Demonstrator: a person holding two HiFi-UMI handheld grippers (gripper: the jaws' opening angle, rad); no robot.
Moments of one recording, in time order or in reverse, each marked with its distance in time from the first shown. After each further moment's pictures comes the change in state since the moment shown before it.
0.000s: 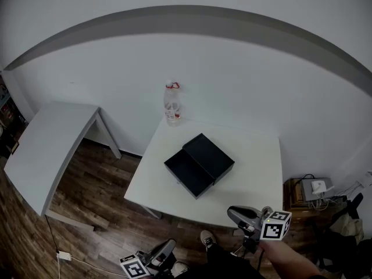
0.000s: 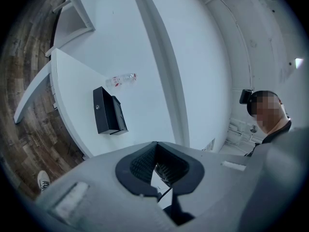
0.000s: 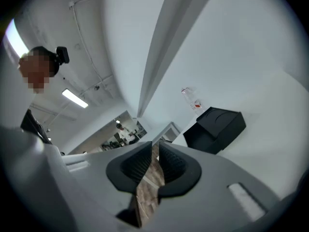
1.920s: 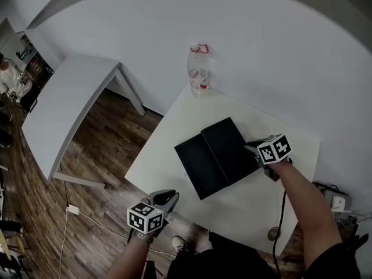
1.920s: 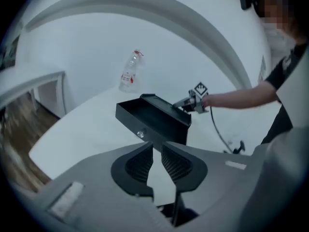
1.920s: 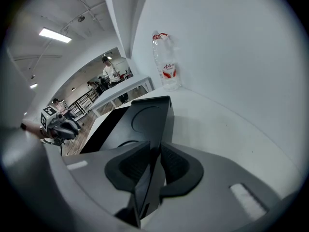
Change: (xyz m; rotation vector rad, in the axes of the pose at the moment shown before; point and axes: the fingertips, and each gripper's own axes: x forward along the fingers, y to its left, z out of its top) left arm 0.113 0.177 0.080 0.612 0.417 0.648; right arm 0.183 -0.311 0.075 -0.358 0.715 -0.177
